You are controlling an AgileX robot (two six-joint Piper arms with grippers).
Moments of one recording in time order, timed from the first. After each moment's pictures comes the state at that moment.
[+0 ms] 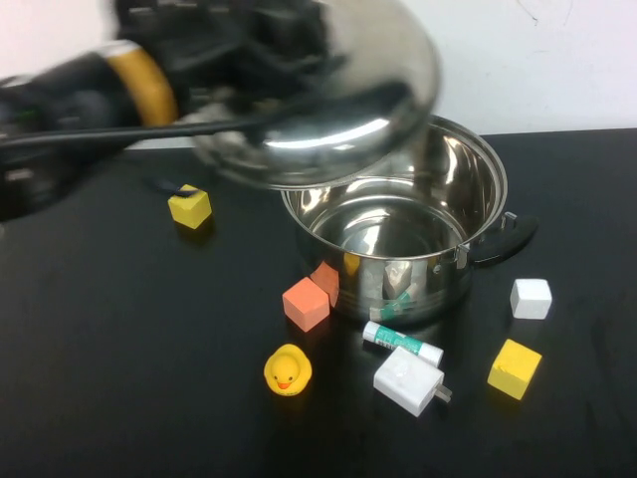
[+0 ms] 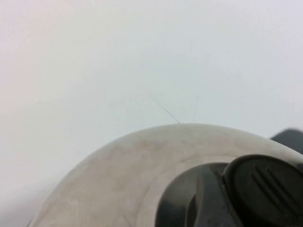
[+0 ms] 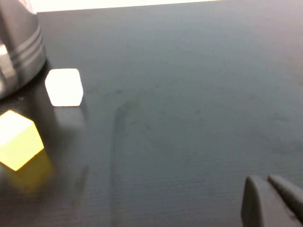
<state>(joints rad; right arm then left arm) -0.05 -0.01 0.02 -0.01 0.42 0.04 -0.33 1.51 -1.23 1.12 -0.46 -1.16</state>
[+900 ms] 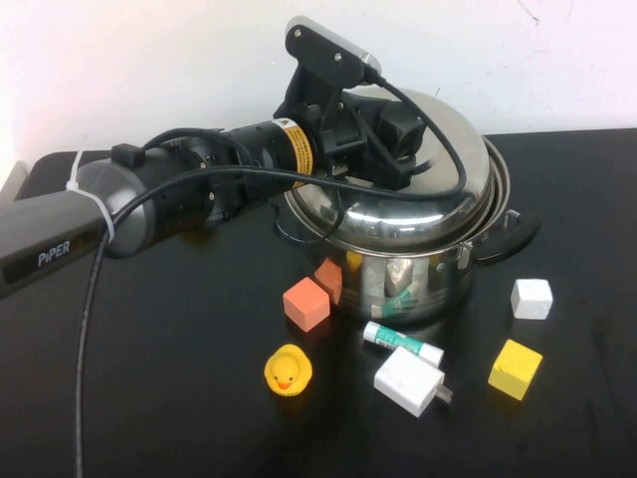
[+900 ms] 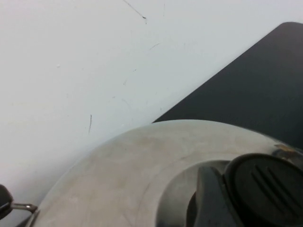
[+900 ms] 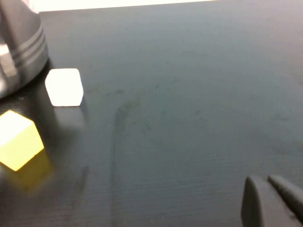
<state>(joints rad) -0.05 -0.01 0.02 -0.01 0.42 0.04 -0.46 1.91 -1.43 1.13 -0.42 -1.00</state>
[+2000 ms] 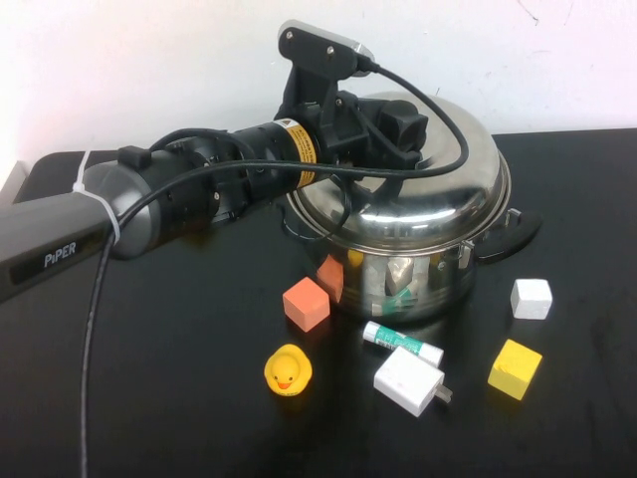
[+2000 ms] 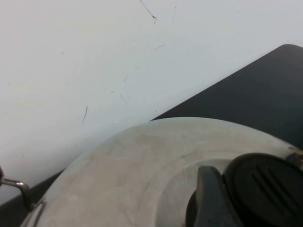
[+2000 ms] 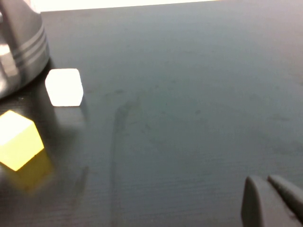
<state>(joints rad) -0.05 -0.01 0.02 -0.01 0.42 0.04 -0.47 1.92 -1.44 1.07 -0.41 -1.09</state>
